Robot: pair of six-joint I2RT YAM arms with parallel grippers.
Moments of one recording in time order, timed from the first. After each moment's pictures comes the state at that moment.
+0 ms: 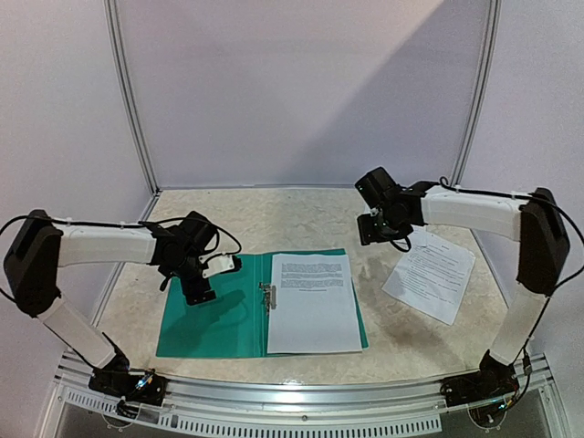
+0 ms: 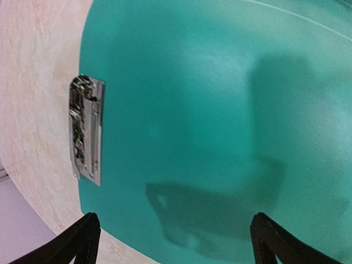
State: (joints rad) left arm -0.59 1.54 0.85 -0.51 -0.24 0.69; right arm 0.69 1.78 1.35 -0.59 0.41 0.45
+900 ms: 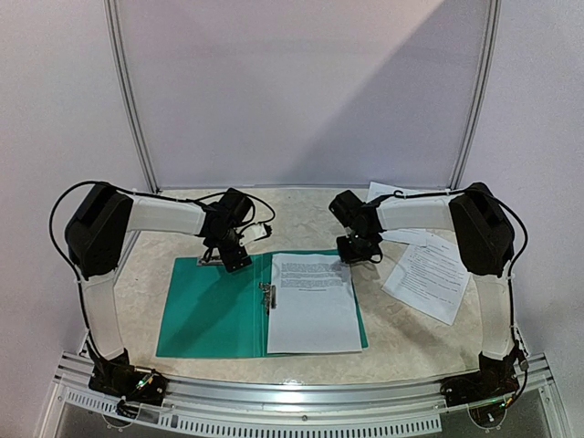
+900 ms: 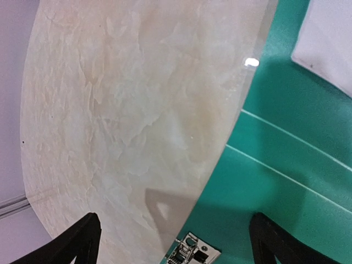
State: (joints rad) left arm -0.59 2.00 1.29 -0.38 -0.29 0.65; right arm 0.68 2.17 1.57 -0.64 0.25 0.47
